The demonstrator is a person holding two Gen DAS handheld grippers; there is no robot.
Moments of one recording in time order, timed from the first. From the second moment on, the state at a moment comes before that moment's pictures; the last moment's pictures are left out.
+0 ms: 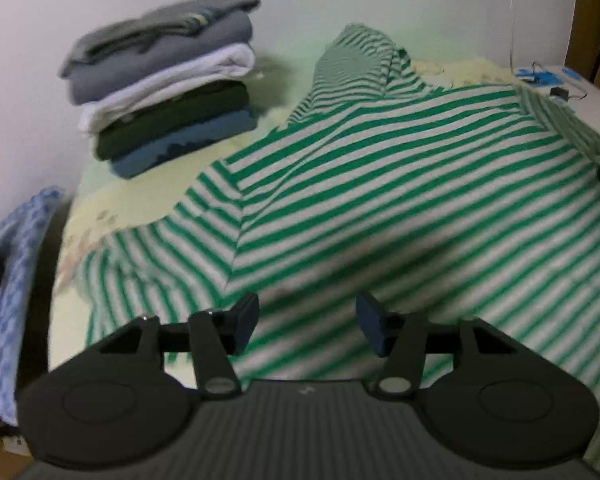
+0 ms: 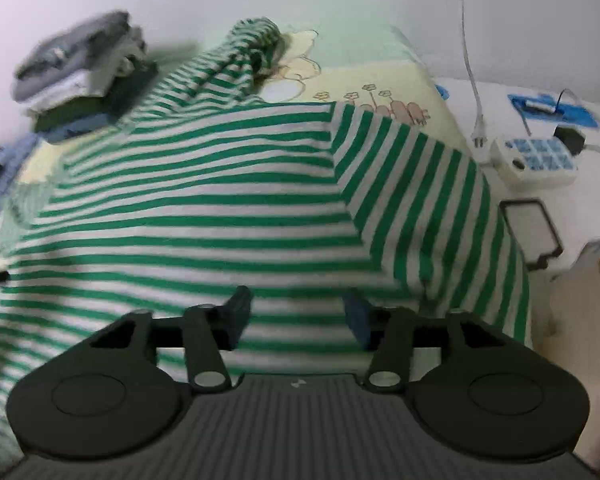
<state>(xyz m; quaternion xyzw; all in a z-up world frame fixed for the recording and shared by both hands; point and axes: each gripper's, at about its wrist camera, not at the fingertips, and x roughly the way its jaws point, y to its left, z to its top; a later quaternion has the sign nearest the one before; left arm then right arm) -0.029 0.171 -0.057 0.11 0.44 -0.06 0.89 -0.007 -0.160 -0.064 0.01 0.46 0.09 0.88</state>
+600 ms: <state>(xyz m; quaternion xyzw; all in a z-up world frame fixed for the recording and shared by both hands) 0.064 0.190 -0.074 0.13 0.46 0.04 0.88 0.090 -0.224 -0.073 -0.03 0.46 0.02 0.89</state>
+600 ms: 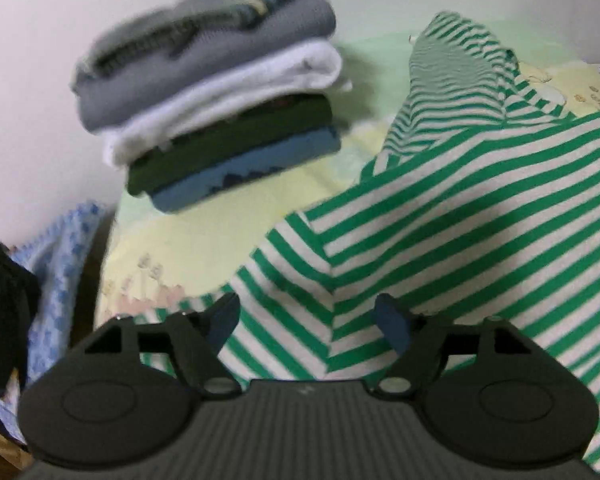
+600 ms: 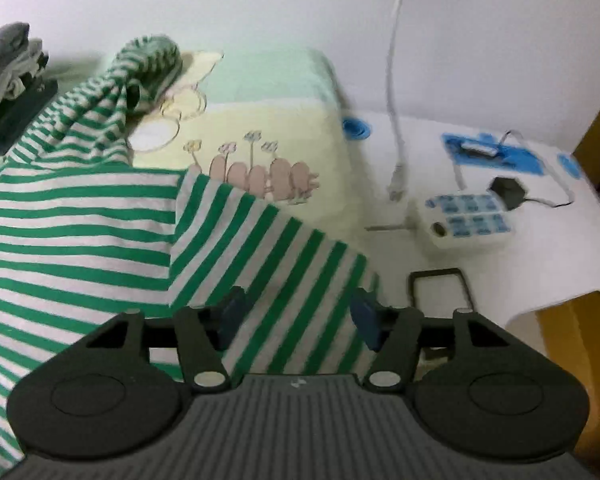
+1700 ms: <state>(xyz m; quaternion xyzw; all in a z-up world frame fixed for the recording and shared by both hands) 0.072 0.096 -0.064 0.09 0.40 -0.05 0.91 0.324 -0.084 -0.037 0.13 0.41 0.09 0.90</state>
